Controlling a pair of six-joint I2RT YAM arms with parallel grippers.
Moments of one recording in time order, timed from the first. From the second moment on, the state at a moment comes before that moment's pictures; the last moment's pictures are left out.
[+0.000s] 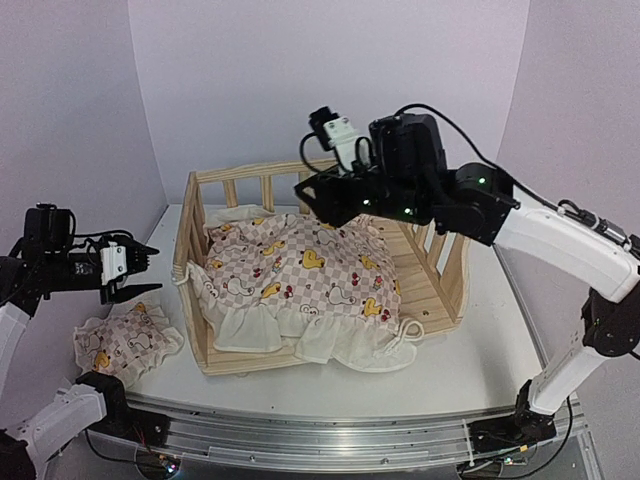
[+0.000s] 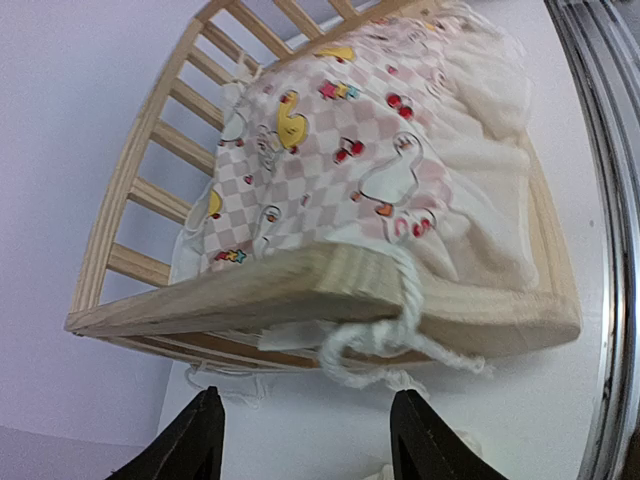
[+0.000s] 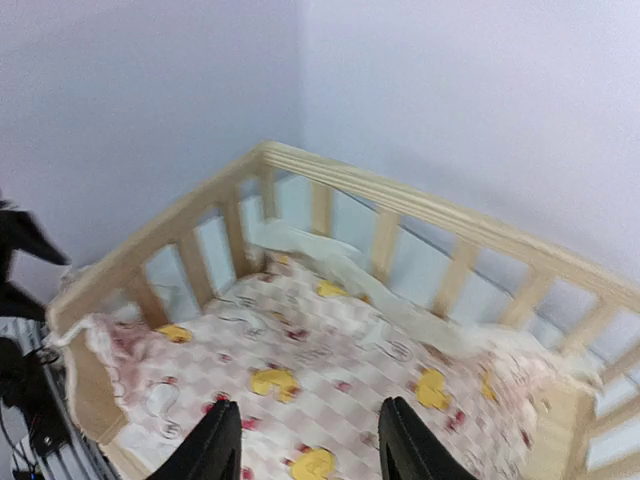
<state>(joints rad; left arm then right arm) -0.10 0.66 0.94 -0.93 0.71 1.28 1.12 1.63 1.74 -0.41 0.26 0.06</state>
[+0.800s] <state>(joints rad) -0.76 1.47 1.88 -0.75 0.63 0.39 0.18 1.44 1.79 -1.30 0.28 0.42</state>
